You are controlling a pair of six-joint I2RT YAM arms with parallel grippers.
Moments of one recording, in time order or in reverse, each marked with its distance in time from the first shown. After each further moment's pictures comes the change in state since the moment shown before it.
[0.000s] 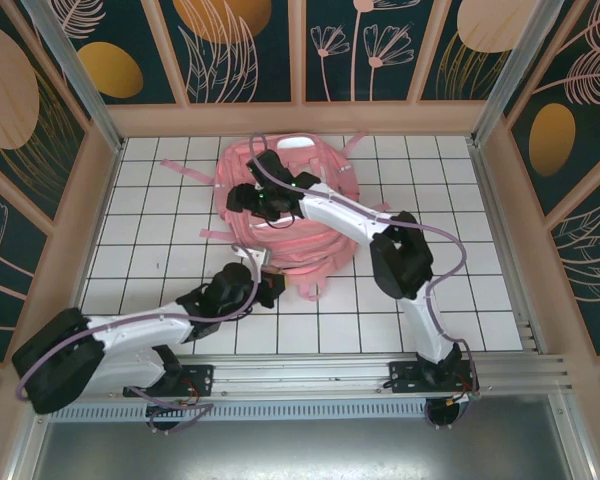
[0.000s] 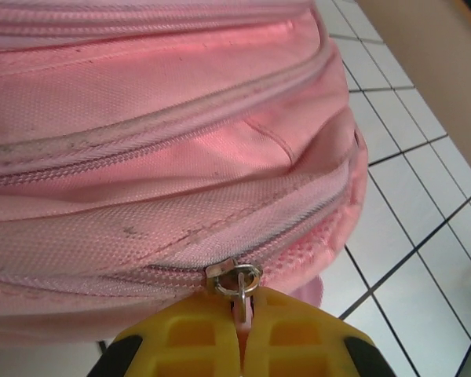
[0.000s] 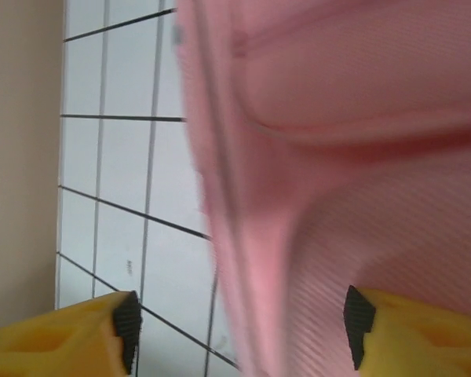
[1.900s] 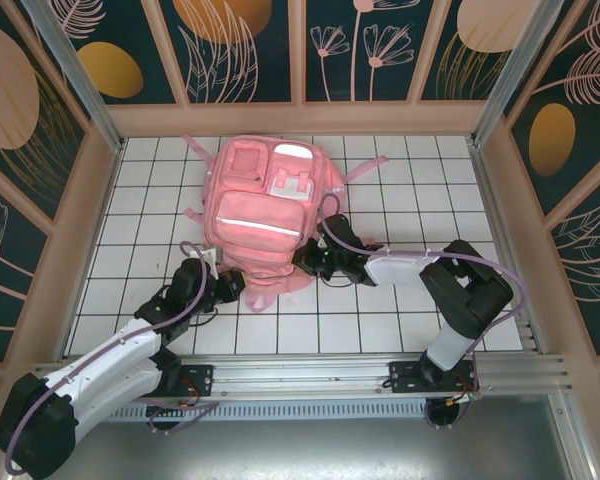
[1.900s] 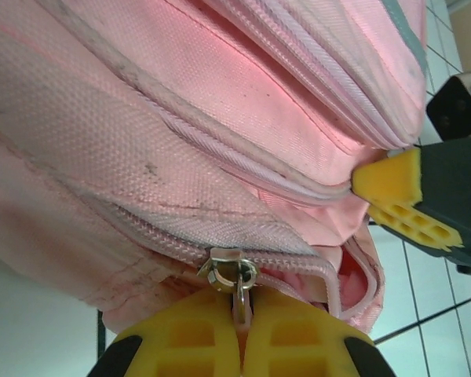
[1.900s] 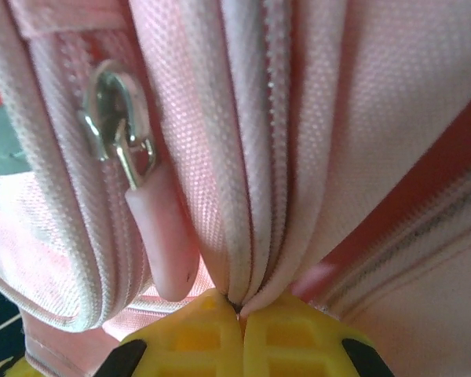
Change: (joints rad) left arm 0.303 -0.319 -0.060 -0.396 0.147 -0.148; right arm -0.066 -0.476 -1.101 0.727 -0.185 0.350
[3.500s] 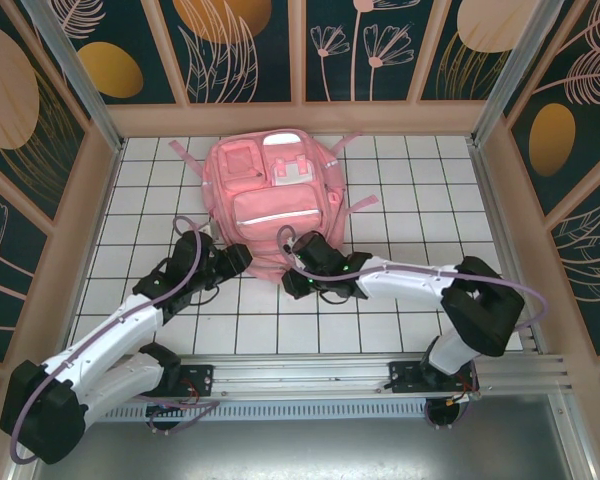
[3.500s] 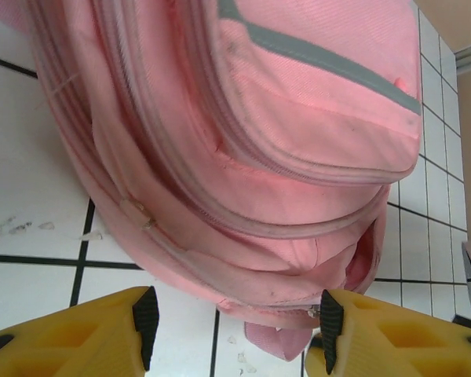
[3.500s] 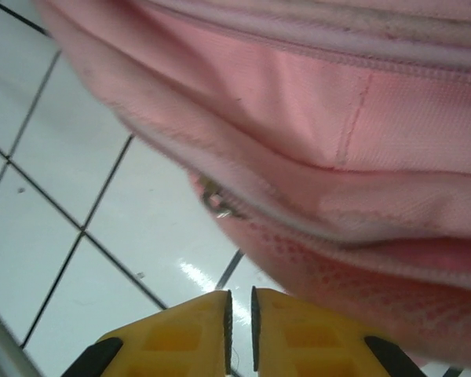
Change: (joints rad) left arm 0.063 0.121 0.253 -0.201 -0.024 -0.121; right arm 0.226 -0.090 0.111 -0.383 0.262 -0.681
